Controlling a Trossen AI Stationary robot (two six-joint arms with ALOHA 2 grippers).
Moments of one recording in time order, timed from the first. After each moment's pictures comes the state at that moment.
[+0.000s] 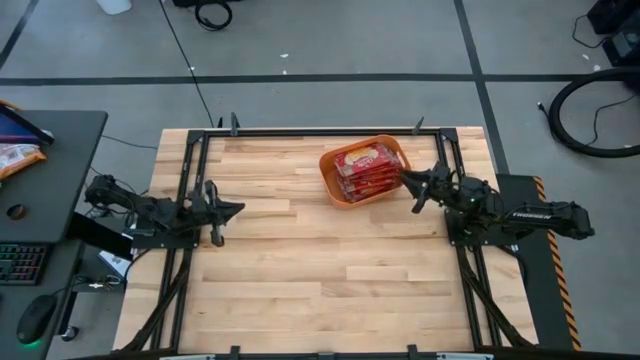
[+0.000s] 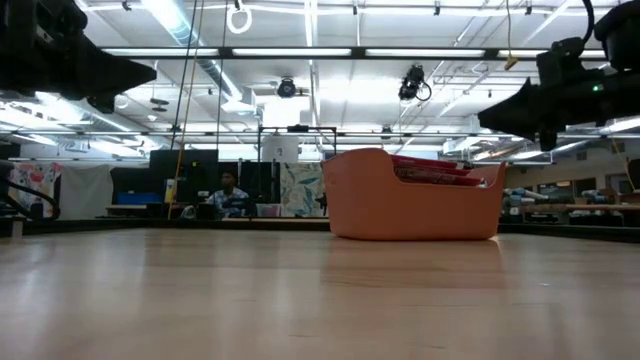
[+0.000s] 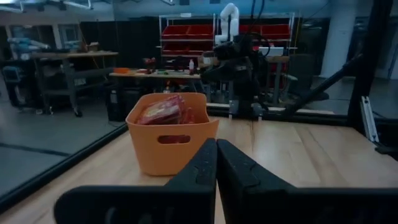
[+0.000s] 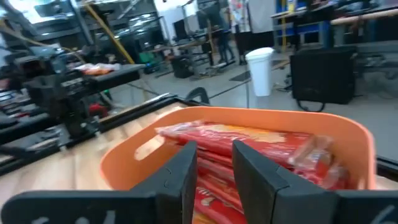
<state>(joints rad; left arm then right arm) -0.41 0.01 0.01 0.09 -0.68 0.02 -0.20 0.16 0.01 0.16 0.35 0.24</state>
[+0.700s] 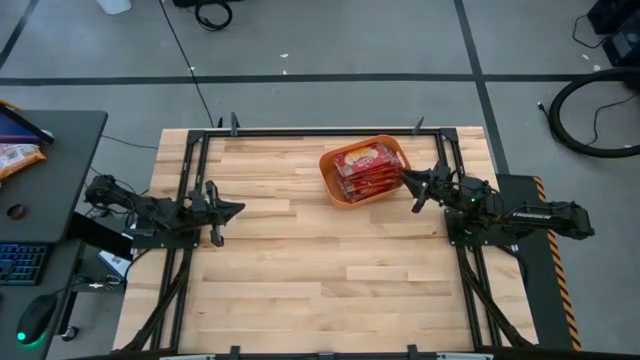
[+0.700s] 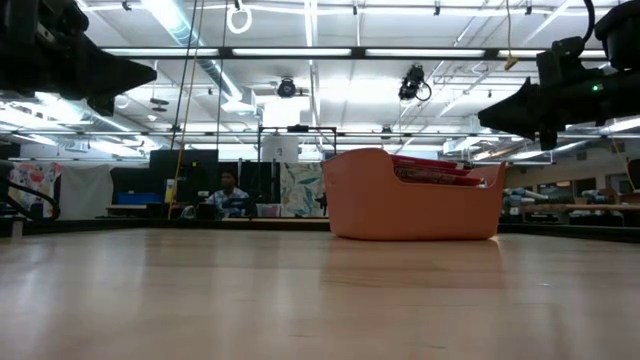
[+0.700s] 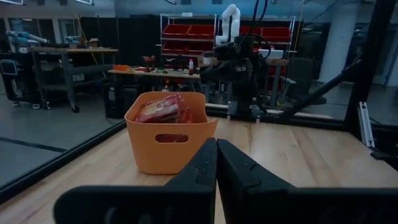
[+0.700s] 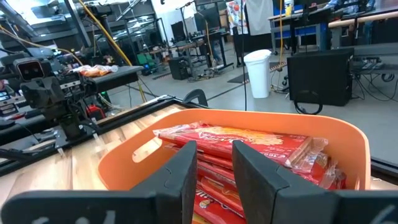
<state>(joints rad) -0.41 0.01 0.01 0.09 -0.68 -0.01 -0.20 0.16 0.01 0.16 0.37 0.23</state>
